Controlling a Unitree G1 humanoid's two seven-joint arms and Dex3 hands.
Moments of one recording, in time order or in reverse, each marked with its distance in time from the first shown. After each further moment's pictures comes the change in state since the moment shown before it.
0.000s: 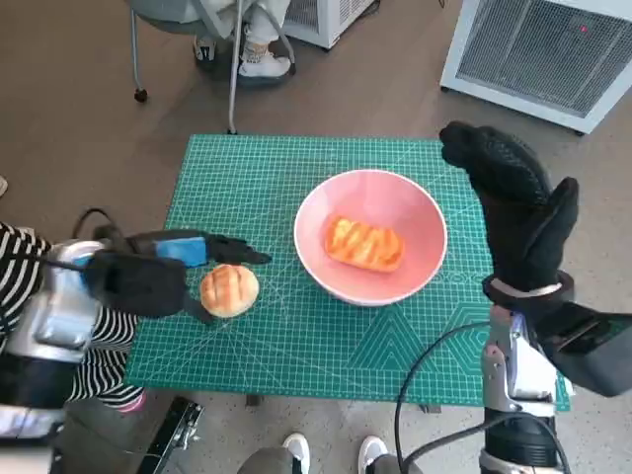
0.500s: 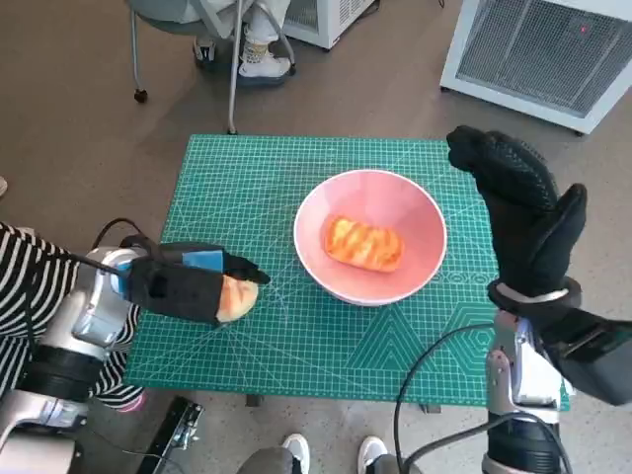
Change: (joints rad) left arm -0.026 -0.032 -0.067 0.047 0.161 0.026 0.084; right arm 0.021 -0.004 -0.012 -0.026 -0.002 0.007 -0.001
